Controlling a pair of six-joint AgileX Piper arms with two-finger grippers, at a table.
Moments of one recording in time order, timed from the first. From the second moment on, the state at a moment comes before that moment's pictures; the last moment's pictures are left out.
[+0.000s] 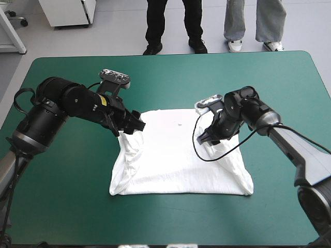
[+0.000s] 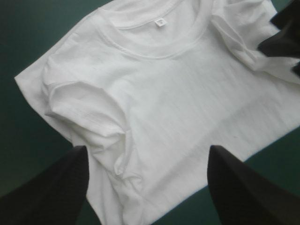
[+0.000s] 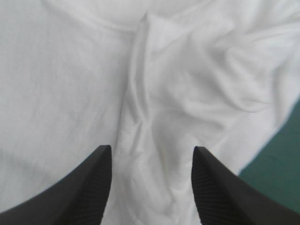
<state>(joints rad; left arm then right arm) -0.50 1.41 -1.56 -0.14 1.25 0.01 0.44 1.68 -1.39 0.07 1.07 -0.13</state>
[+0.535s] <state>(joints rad) -0.56 1.29 -1.35 0.04 1.25 -0.24 0.44 1.25 -1.44 -0.21 1.23 0.10</state>
